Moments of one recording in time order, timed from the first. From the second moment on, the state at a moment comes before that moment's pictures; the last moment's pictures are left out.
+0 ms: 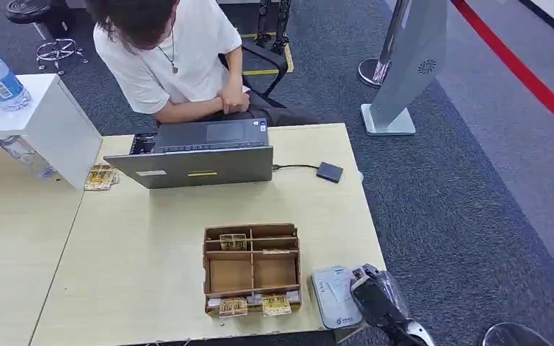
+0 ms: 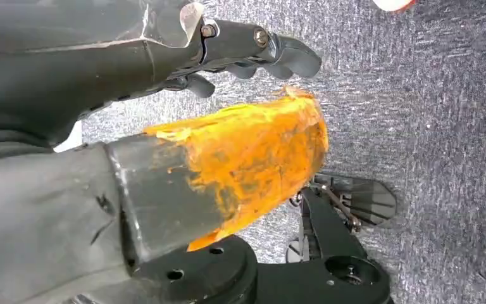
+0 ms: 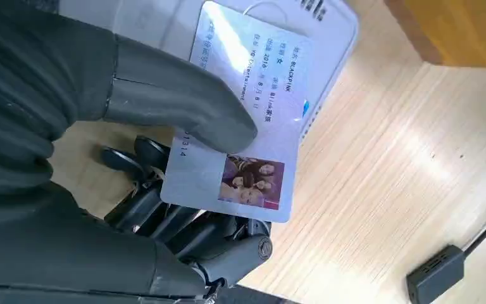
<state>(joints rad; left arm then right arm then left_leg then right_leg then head) -0.04 -0.19 0.45 -0.22 -0.45 0.18 -0.02 0.18 -0.02 0.06 -1.34 0.52 -0.28 -0.32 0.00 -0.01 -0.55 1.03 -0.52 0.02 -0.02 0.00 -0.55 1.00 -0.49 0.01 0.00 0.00</state>
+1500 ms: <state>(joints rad) -0.04 -0.21 0.47 -0.22 -0.51 0.18 0.00 0.14 0.10 0.13 -1.58 0.56 -0.61 -0.49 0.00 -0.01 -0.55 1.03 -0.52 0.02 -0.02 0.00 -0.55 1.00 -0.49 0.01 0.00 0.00</state>
